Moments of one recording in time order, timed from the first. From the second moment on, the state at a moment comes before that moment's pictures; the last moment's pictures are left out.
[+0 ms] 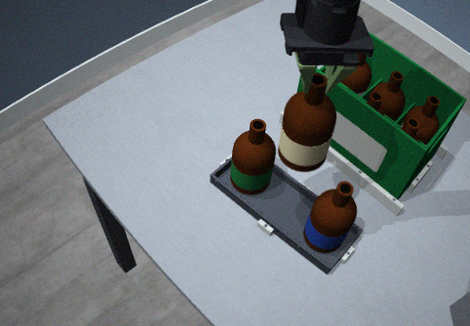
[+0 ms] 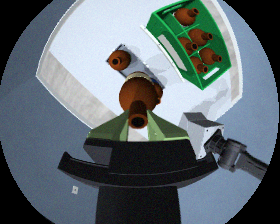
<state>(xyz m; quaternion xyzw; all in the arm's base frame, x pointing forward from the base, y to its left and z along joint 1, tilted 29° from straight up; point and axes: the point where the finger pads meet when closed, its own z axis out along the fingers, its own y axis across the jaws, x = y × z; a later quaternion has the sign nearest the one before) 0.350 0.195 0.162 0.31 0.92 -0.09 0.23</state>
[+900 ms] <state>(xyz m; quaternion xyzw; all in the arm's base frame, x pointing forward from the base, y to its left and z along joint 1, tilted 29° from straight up) 0.347 0.196 0.165 0.31 0.92 -0.09 0.23</state>
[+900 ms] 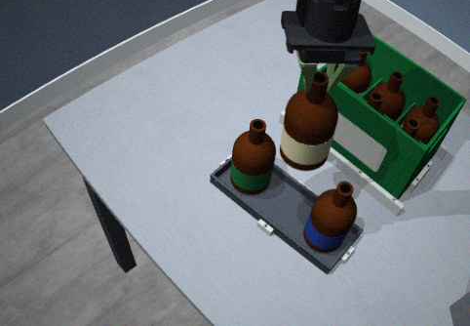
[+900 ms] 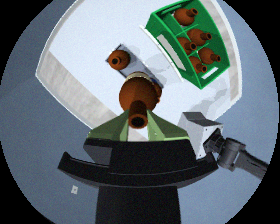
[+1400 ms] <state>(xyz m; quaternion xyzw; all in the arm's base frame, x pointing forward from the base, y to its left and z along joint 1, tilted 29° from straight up) 0.342 0.201 0.180 0.31 0.92 -0.09 0.23</state>
